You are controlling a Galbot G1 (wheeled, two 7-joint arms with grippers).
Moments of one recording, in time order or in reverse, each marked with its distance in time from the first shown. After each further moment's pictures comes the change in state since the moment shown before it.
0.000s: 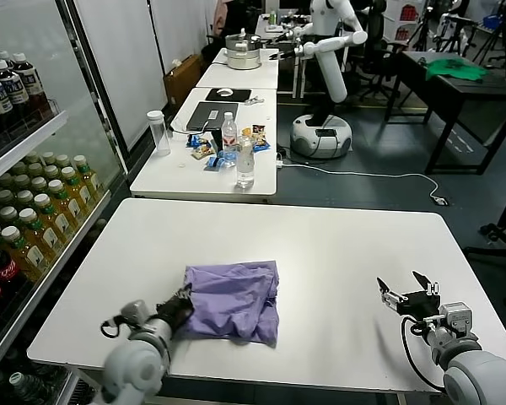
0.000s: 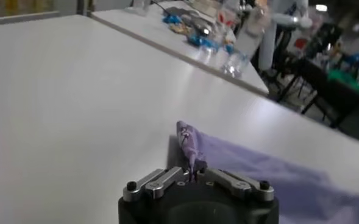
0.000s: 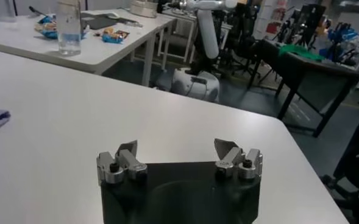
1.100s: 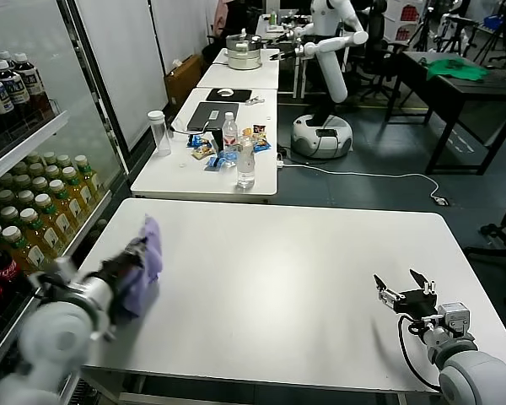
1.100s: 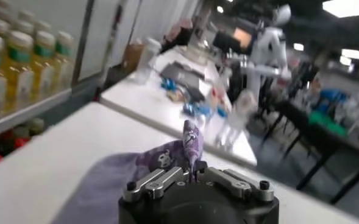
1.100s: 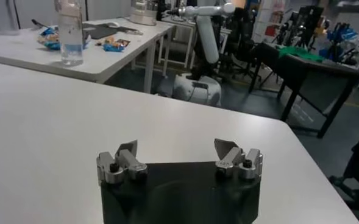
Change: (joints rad) left arm -0.068 0.187 -0.058 -0.168 -0.132 0.084 -0.081; right arm 0.009 0.039 -0.009 0.000 -0.013 0.021 -0.006
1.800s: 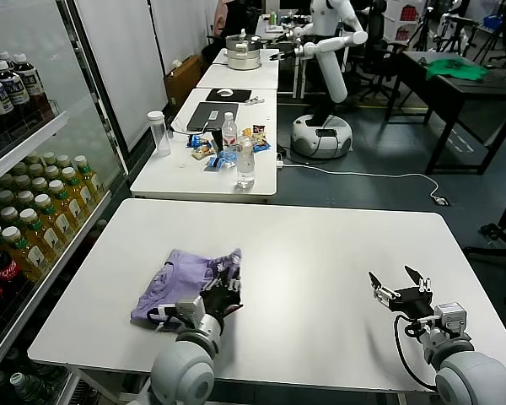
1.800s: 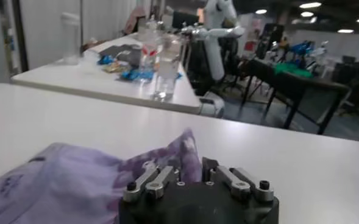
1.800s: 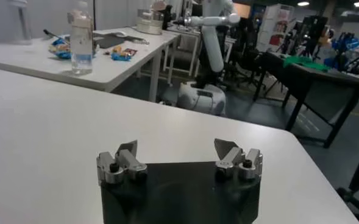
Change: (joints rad) left arm 0.007 -0.283 0.407 0.044 0.562 -0.058 0.036; right arm 0.006 0.010 -0.014 0.026 -0.024 0.016 -0.017
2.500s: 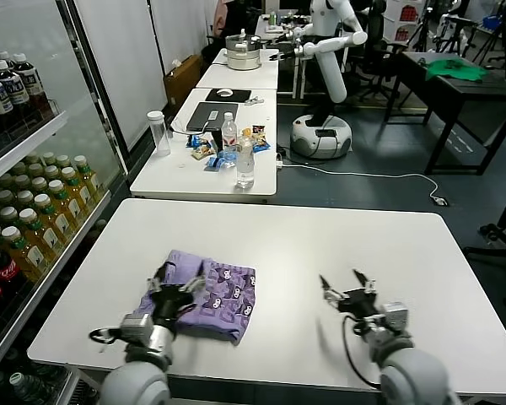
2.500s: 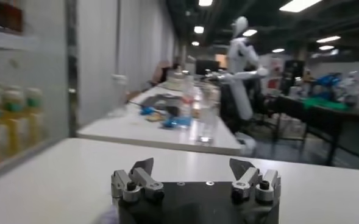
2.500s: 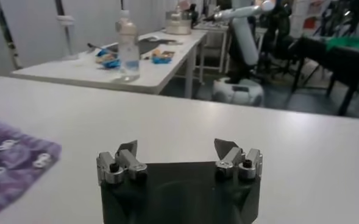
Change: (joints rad) left arm 0.200 0.092 -0.269 -0.093 0.133 -0.173 0.080; right arm 0.177 0.141 -0.341 -0.068 0.016 -0.022 0.105
